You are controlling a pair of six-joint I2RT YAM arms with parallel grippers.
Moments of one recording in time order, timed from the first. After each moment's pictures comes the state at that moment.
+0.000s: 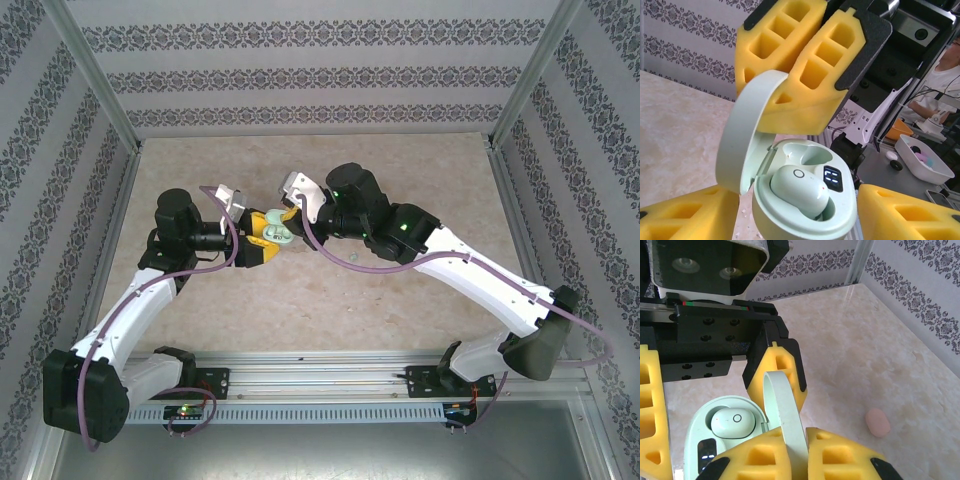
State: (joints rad) left arm -0.19 1.08 0.75 0.20 1.31 -0.20; right arm 0.90 1.41 1.47 -0.54 -0.17 -0.19
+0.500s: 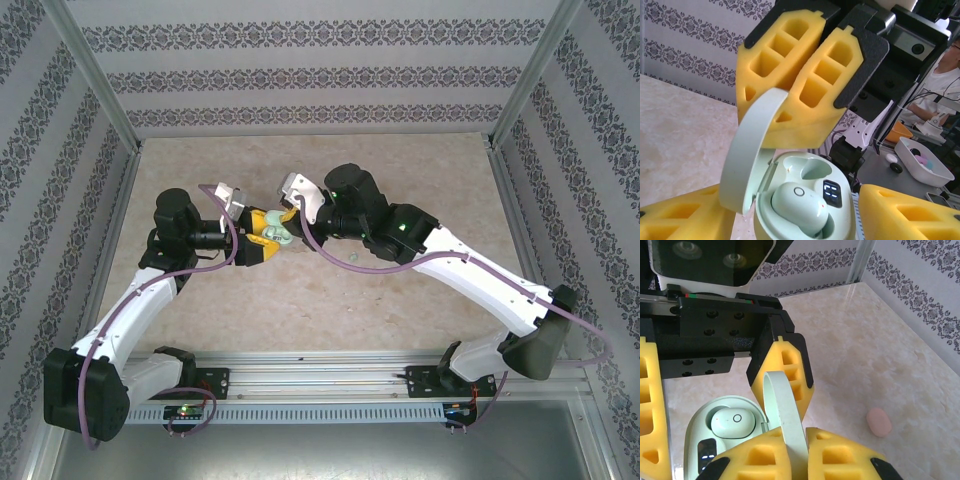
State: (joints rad) left arm -0.19 1.09 0.75 0.25 1.31 -0.24; right arm 0.90 1.41 1.47 -0.54 -0.17 -0.19
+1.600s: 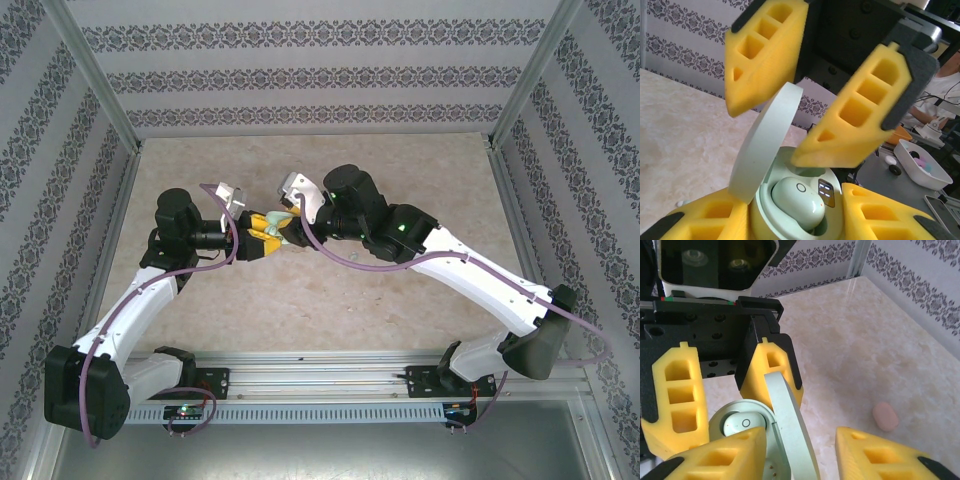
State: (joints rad) left arm -0.18 1.10 0.74 0.25 1.31 -0.26; right arm 0.91 1.42 1.47 -0.55 -0.16 -0.13
